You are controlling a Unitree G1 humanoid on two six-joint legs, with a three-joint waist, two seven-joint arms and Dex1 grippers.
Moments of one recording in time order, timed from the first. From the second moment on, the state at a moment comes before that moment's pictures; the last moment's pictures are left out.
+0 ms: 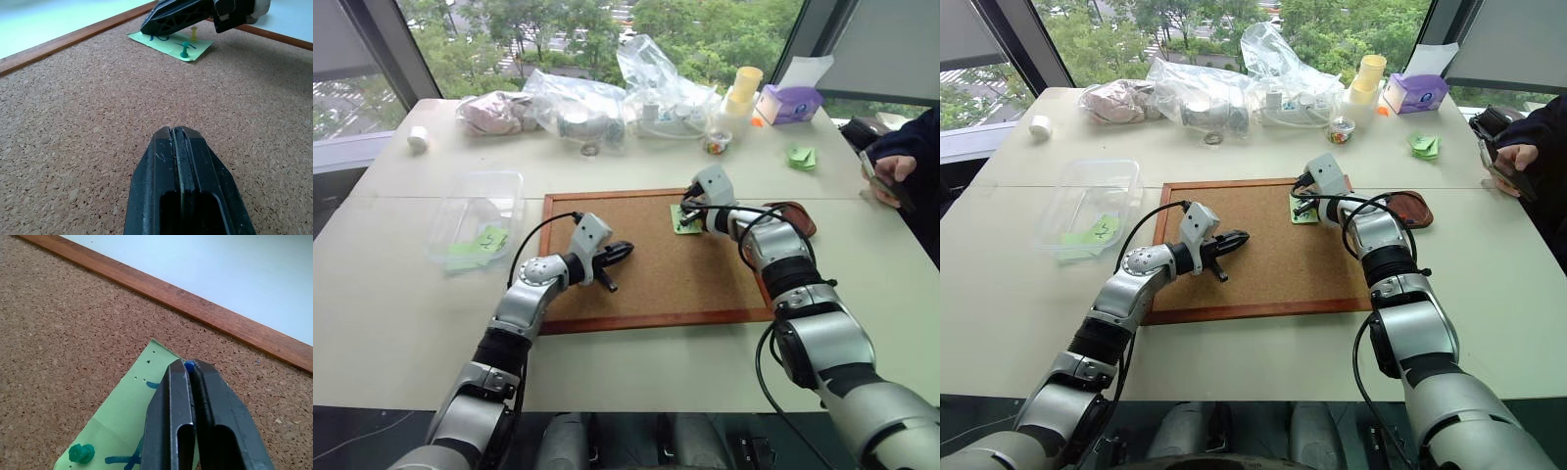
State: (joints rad) left arm -0.50 0.26 -0.18 0.27 -0.18 0.25 -0.72; right arm -0.94 -0.34 0.09 0.83 0.04 0.34 0.53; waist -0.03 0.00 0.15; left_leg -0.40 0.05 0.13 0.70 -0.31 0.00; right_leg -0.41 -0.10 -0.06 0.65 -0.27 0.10
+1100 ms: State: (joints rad) left arm -0.49 0.27 -0.19 0.26 -0.16 0.29 -0.75; right arm -0.72 -0.61 -0.30 0.61 0.17 0.62 0.41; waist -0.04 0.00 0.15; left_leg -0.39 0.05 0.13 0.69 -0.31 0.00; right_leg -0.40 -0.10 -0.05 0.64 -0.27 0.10
